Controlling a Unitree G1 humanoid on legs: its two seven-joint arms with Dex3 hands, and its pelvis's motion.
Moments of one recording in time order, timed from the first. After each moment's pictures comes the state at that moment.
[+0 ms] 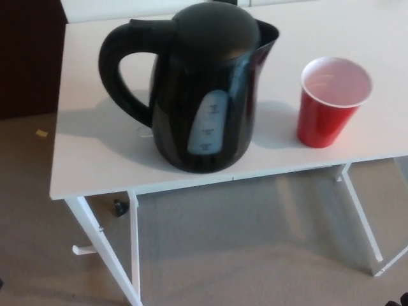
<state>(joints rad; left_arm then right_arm) -0.08 0.51 0.53 1.02 -0.41 0.09 -0.45 -0.06 -0.31 -0.49 1.10 0.38 -0.05 0.37</state>
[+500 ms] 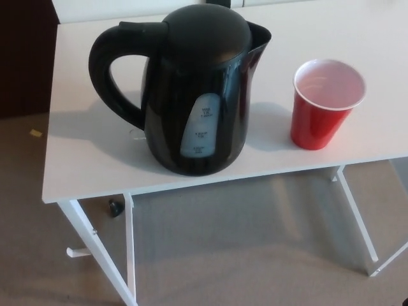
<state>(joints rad) -0.04 0.51 0.68 0.77 -0.47 0.10 -0.40 -0.04 -0.31 -0.49 1.09 0.39 -0.05 0.38</state>
